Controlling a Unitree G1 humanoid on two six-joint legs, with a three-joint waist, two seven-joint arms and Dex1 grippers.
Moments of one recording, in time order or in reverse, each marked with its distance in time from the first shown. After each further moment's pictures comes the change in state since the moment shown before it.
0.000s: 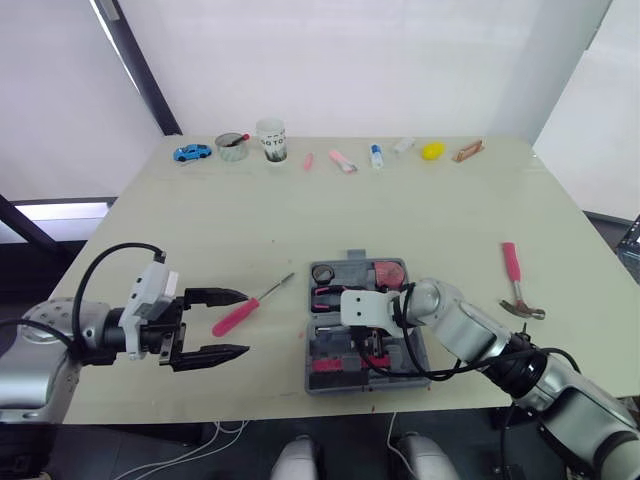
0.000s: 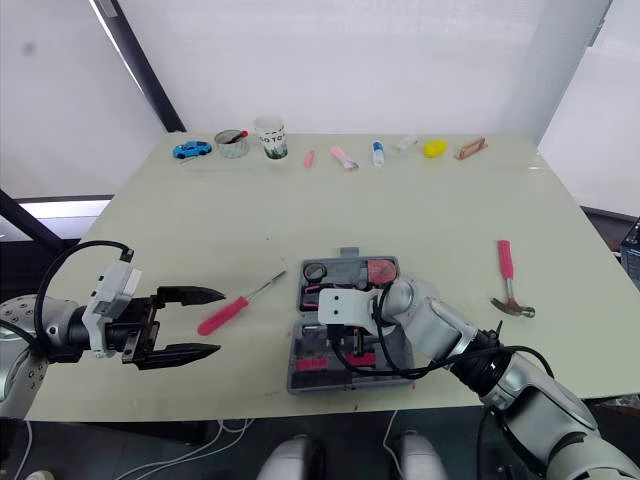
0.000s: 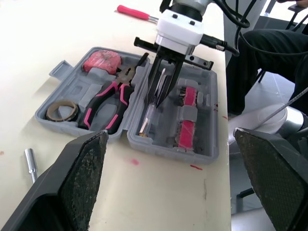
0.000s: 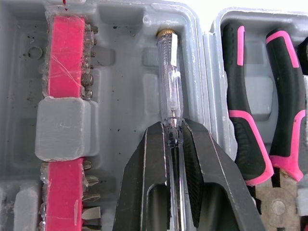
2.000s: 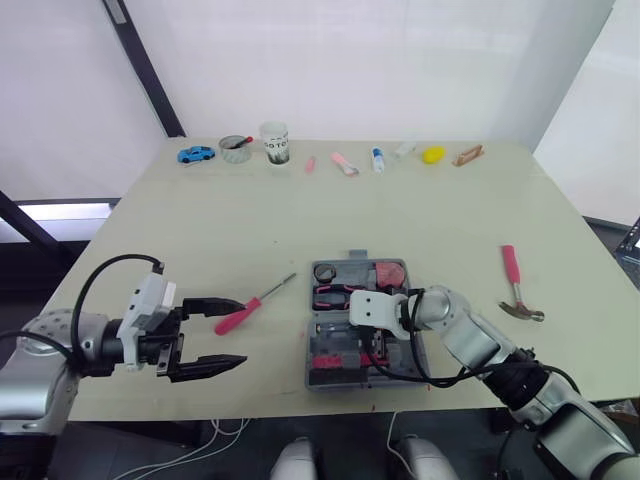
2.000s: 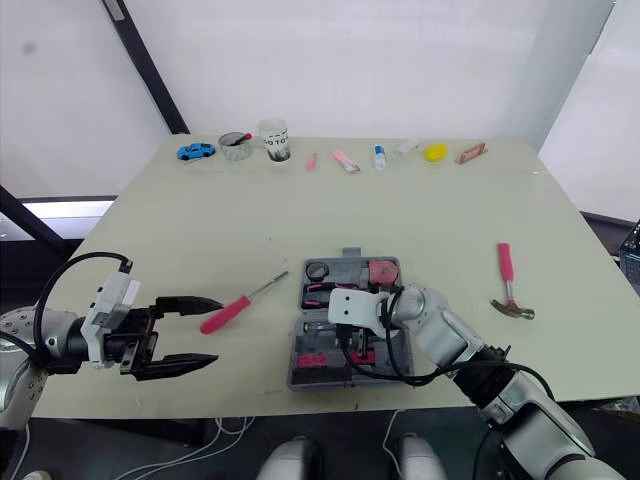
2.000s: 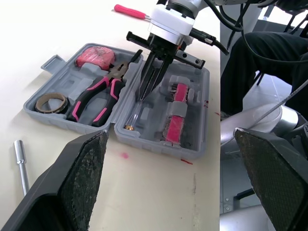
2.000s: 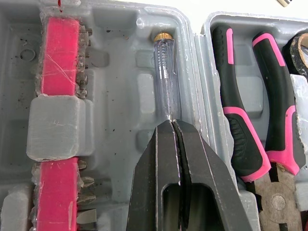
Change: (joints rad) left arm 0.049 -0.018 0.004 0.027 0.000 -0.036 -0.012; right arm 0.142 0.062 -0.174 0.087 -0.034 -0.175 -0.006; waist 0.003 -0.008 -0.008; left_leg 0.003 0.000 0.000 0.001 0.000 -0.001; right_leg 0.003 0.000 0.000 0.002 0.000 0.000
